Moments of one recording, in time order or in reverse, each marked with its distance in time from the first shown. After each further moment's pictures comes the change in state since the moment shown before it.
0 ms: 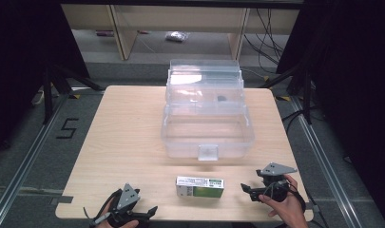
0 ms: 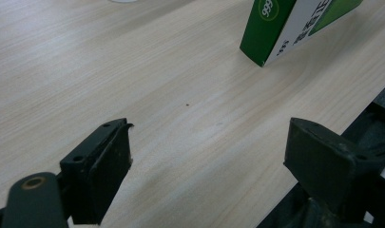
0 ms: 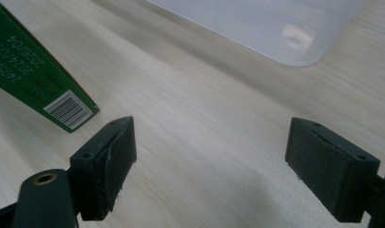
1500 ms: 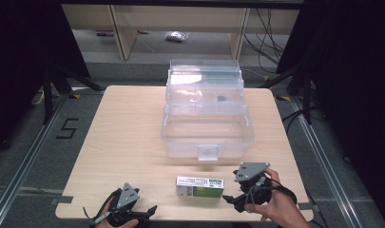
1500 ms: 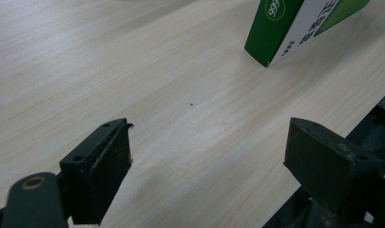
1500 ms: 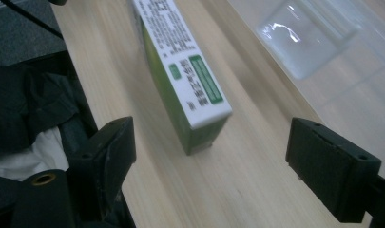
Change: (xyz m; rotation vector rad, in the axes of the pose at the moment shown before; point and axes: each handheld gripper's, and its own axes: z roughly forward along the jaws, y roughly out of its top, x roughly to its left) left arm 0.002 0.000 0.001 0.004 0.000 -0.013; right arm 0.077 0.074 -0.026 0.127 0.160 -0.384
